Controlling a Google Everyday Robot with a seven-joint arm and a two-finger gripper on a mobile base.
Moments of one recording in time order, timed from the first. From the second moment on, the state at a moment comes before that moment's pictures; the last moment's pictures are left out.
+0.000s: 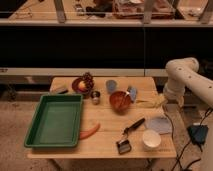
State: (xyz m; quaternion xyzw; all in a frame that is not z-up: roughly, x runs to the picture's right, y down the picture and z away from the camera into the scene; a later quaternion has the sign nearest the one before) arm 0.363 0.096 0.791 -0.29 -0.25 -0.67 0.64
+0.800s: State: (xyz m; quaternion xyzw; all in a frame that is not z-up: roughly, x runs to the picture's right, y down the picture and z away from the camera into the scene) arm 0.369 0.165 0.804 -0.31 -0.29 -0.66 0.62
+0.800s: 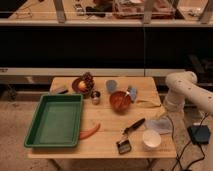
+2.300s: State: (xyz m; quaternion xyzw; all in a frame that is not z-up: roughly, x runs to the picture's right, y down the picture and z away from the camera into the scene) arm 0.360 0.173 0.830 -0.20 -0.28 -0.69 0.63
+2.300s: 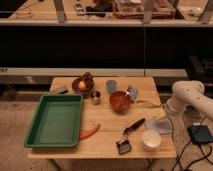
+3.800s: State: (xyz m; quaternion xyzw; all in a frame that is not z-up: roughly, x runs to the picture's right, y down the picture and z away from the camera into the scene) arm 0.345 0.192 0.867 -0.21 -0.23 -0.74 0.60
